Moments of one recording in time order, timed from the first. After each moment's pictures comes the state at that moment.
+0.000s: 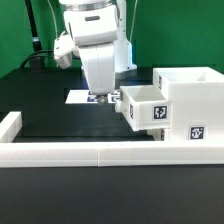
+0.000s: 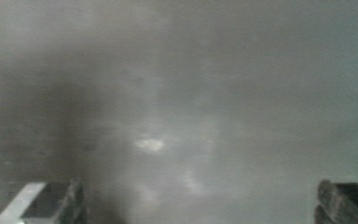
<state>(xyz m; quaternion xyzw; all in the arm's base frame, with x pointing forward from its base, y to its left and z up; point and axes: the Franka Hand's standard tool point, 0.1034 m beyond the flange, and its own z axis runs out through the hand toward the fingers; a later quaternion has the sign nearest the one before) 0.515 -0.045 0.067 -0.68 -0.72 0.03 0.11</state>
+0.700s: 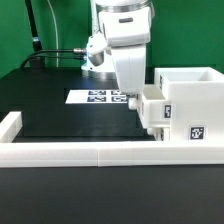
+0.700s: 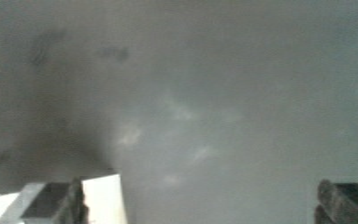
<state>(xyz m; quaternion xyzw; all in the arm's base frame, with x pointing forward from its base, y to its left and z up) 0.517 0.014 0.071 -0.72 -0.68 0.04 0.11</state>
